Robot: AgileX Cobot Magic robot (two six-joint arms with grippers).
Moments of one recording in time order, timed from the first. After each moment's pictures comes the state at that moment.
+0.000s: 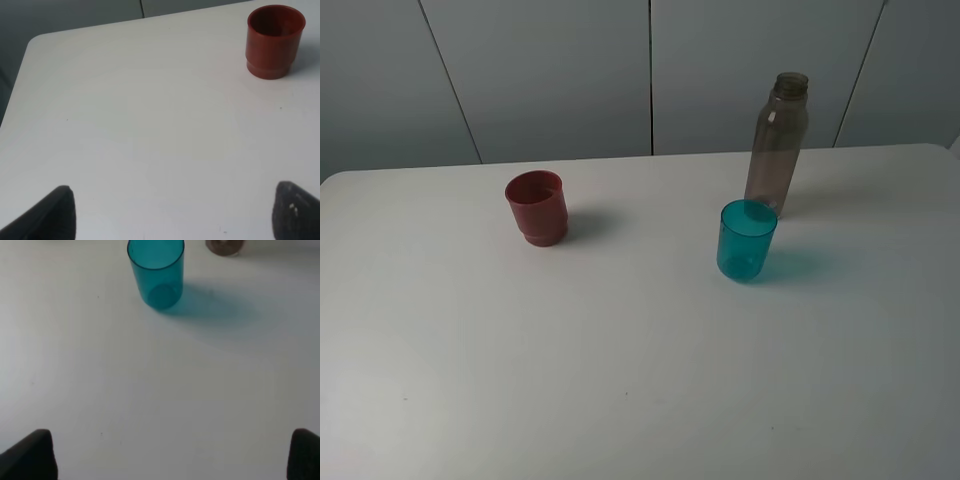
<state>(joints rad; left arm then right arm) 0.07 0.00 -0.52 -0.06 1.09 0.16 0.32 0.30 -0.65 0.06 1.21 0.01</state>
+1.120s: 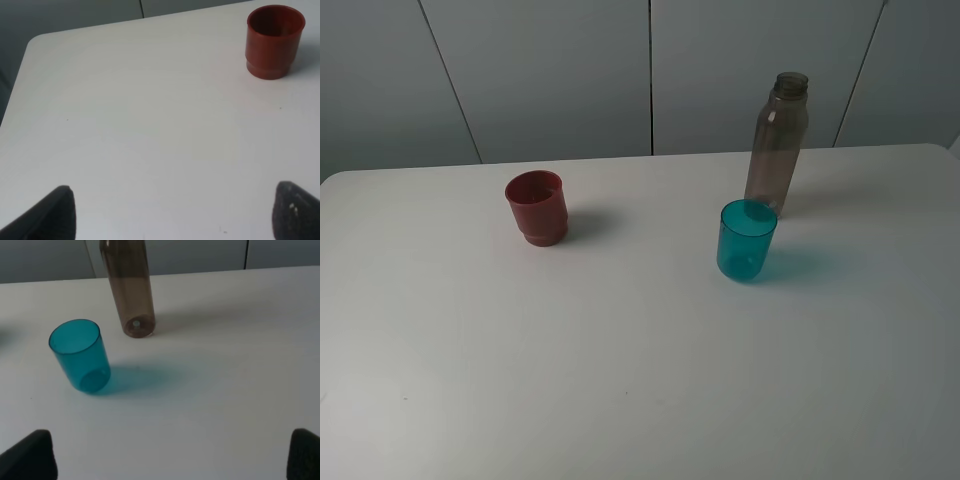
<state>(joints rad) 0.07 0.00 -0.52 -0.06 1.09 0.16 0.06 0.00 -0.51 0.04 1.10 0.06</state>
